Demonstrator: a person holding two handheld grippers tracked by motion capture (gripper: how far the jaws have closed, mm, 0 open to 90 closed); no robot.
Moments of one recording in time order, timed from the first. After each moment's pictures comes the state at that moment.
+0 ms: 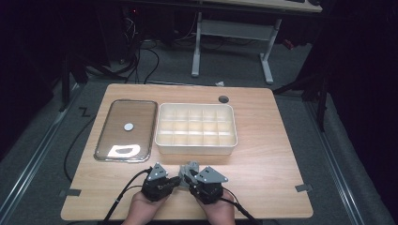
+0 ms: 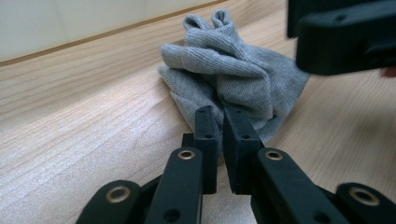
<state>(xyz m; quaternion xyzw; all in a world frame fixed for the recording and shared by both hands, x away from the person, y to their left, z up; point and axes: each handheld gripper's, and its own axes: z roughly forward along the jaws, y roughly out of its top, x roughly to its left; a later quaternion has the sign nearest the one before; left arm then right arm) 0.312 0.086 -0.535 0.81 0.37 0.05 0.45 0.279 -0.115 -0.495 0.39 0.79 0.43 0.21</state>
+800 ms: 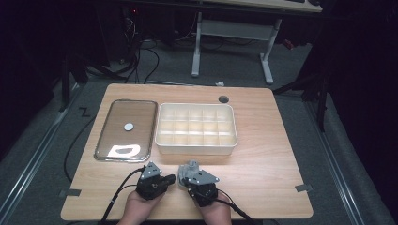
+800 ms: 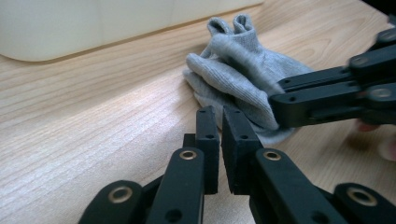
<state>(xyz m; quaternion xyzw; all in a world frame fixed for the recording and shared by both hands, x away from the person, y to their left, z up) 0.315 0.100 -0.534 0.80 0.38 0.06 0.46 0.283 -0.104 -0.521 0.38 0.82 0.39 0.18</state>
